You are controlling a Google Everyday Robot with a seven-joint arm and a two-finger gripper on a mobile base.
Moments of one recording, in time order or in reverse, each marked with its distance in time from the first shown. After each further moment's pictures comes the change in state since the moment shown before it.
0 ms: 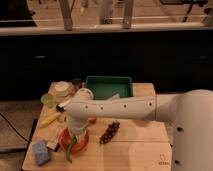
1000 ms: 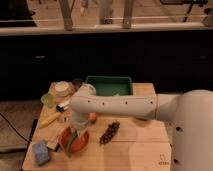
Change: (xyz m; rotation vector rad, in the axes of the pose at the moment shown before) arm 0.018 -0.007 -0.006 -0.003 -0.015 0.041
